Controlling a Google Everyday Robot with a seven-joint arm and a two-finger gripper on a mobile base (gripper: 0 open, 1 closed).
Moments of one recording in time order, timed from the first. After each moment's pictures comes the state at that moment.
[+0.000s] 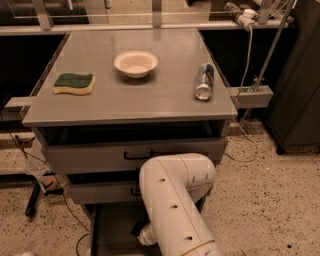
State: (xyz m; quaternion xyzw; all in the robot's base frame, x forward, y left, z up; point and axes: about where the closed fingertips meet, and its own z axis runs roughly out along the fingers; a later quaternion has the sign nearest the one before) arm 0.487 0.094 0.111 -0.38 0.89 0.19 0.15
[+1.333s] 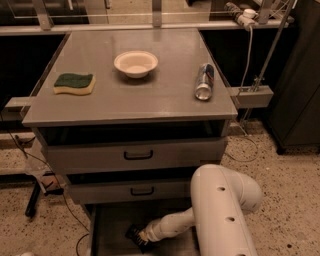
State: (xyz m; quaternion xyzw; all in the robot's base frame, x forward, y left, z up) arm 0.503 0.085 0.138 -0.33 0.89 0.26 0.18
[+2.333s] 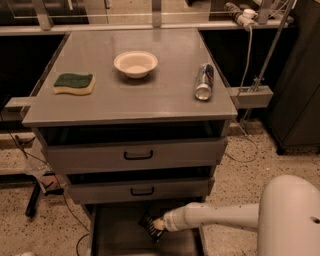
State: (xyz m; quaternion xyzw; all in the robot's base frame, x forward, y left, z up) arm 0.509 0.008 0.259 -0.23 0.91 0.30 0.18
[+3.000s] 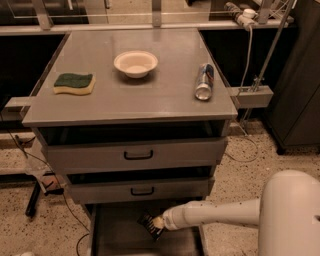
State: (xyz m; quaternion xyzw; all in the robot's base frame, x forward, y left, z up) arm 0.509 0.008 0.280 -0.25 0.91 0.29 0.19
